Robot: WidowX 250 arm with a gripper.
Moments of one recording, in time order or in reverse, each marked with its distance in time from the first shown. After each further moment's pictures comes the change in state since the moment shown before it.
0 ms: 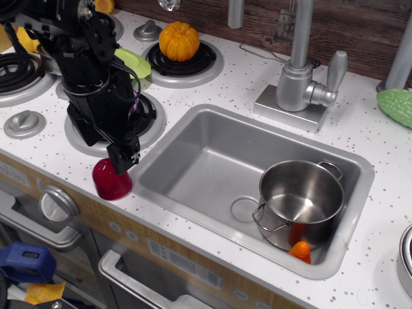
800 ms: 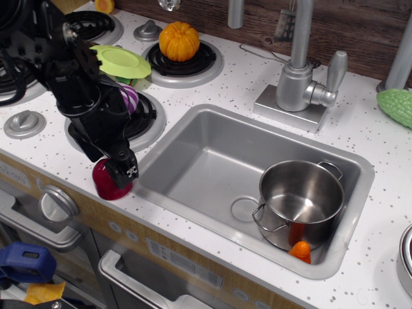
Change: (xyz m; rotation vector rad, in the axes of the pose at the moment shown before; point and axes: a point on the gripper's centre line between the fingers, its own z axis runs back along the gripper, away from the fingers) arm -0.008 0.000 -0.027 -0.096 -0.058 -0.019
